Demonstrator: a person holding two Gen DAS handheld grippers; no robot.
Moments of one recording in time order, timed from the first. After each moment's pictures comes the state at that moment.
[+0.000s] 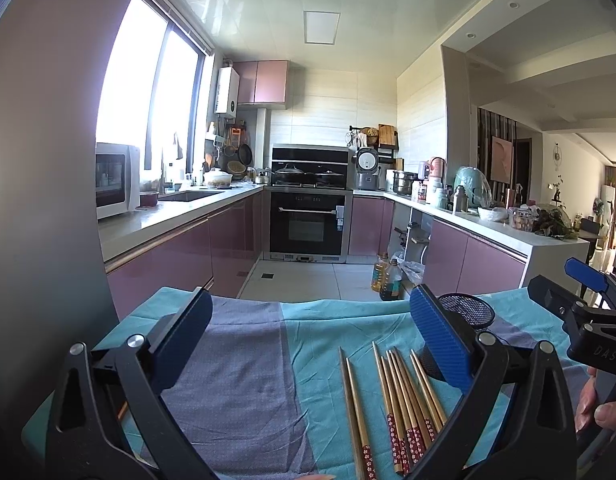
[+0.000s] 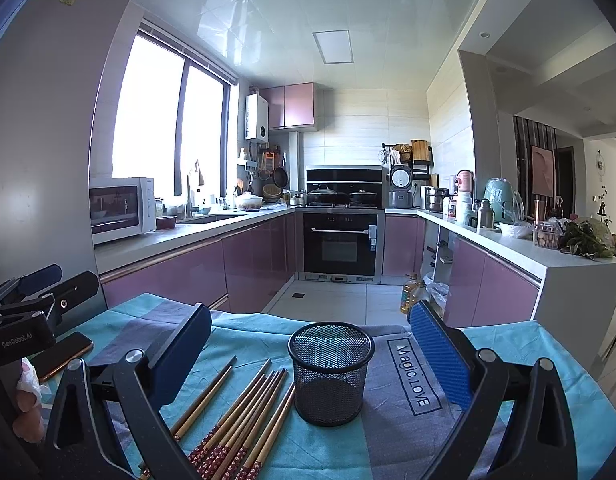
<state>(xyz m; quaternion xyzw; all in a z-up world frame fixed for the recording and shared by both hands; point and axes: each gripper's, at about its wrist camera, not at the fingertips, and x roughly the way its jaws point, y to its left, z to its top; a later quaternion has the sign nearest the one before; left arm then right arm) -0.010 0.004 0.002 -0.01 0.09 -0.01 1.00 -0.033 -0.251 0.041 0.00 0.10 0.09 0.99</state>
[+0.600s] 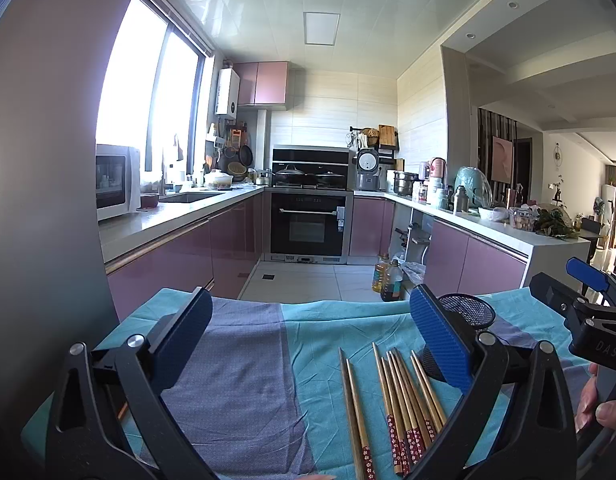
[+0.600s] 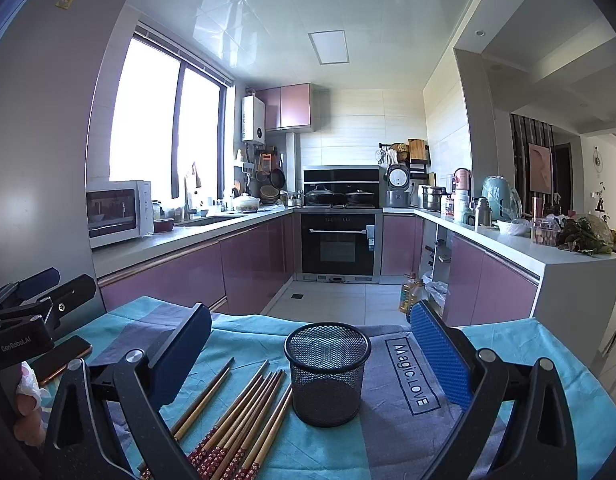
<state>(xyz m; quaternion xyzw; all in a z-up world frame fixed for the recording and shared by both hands) -0.011 0.004 0.003 -0.01 0.09 -0.01 1.00 -0.032 -0.253 0.038 0.01 0.09 0.08 0.99</state>
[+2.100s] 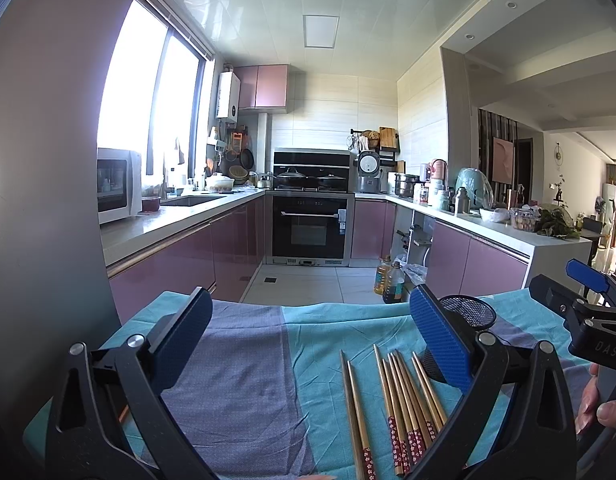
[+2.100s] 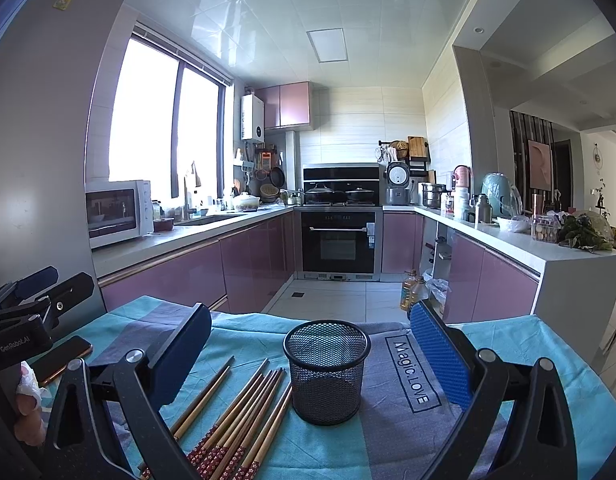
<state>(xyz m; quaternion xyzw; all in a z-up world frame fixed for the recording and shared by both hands) -0.012 0.000 0.002 -0.01 0.09 -0.01 1.00 -0.032 -0.254 0.035 0.01 0.10 0.08 0.99</state>
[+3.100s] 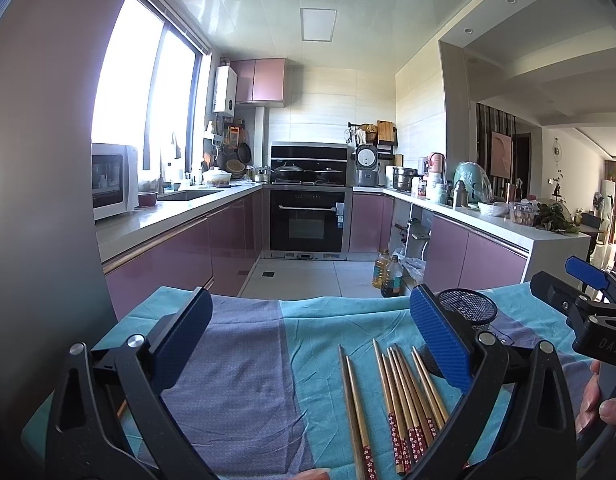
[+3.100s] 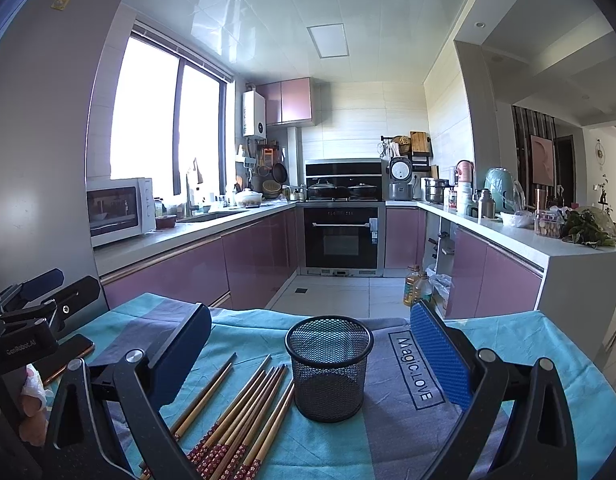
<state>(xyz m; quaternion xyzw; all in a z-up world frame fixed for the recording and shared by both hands) -0.006 -0.002 -0.003 -0.01 0.10 -0.01 0.99 -0.028 -0.255 0.030 0.01 0.11 0.09 0.99</state>
